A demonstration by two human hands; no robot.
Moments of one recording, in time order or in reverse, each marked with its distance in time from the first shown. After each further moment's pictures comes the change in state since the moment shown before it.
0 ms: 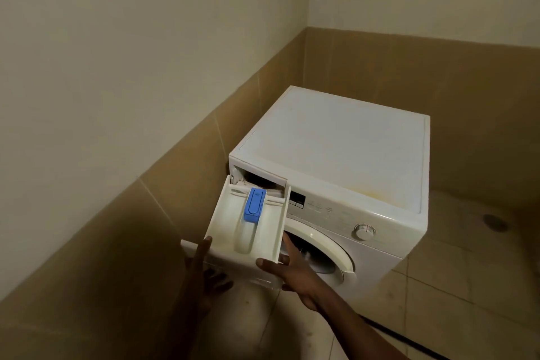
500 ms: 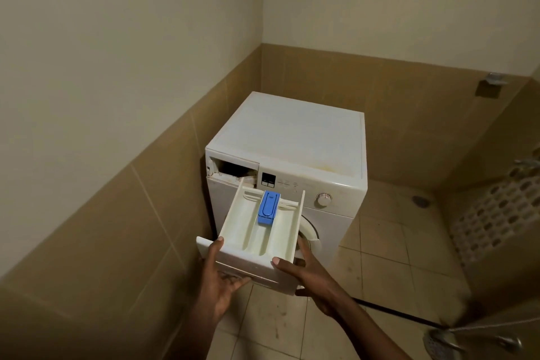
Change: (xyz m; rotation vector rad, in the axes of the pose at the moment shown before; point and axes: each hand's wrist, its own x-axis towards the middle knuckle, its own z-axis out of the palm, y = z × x) left_hand -0.108 -0.052 -0.005 -0.285 -0.251 -0.117; right_hand -0.147 0.040 0.032 -0.002 0.263 0.047
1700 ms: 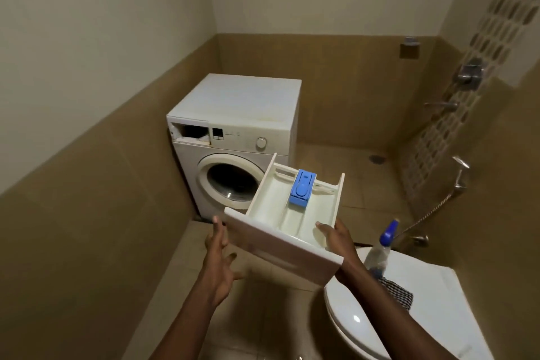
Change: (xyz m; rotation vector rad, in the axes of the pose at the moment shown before) left_hand -0.266 -0.217 0.024 0.369 -0.072 0.046; right_hand -0.280 0.159 -0.144 0.395 0.486 -0.071
